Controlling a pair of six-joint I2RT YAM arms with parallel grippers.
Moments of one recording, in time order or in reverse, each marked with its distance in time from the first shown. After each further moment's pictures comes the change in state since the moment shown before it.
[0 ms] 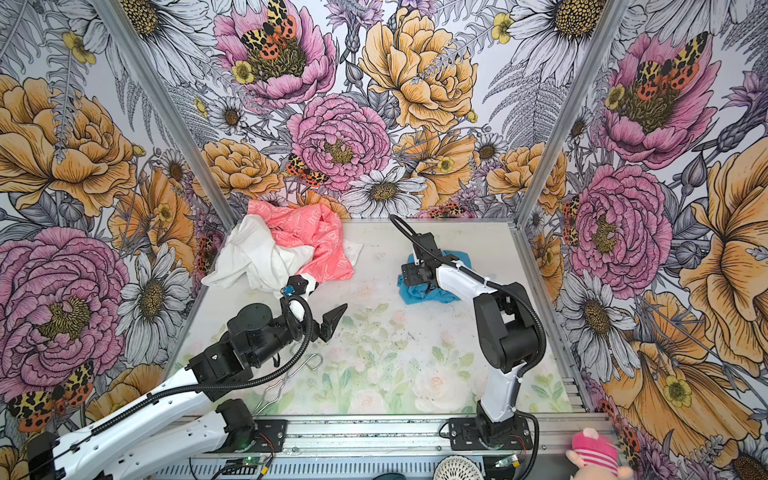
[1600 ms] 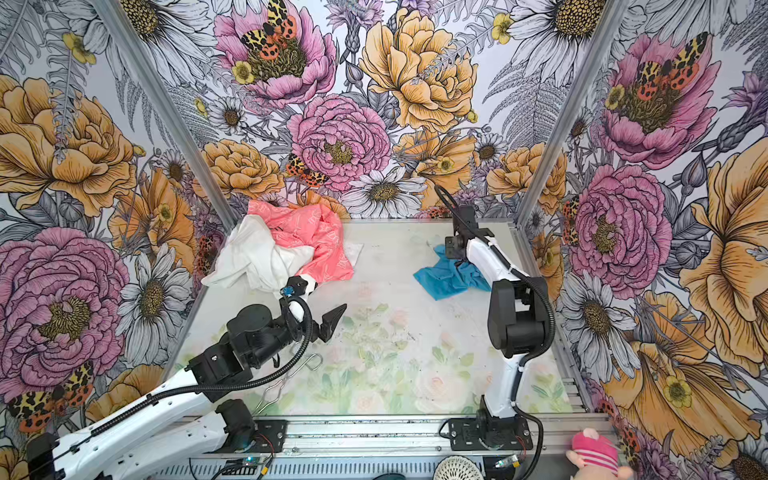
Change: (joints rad) left arm 0.000 -0.010 -0.006 0.003 -0.008 0.000; right arm -0.257 0.046 0.260 -0.191 0.065 -0.018
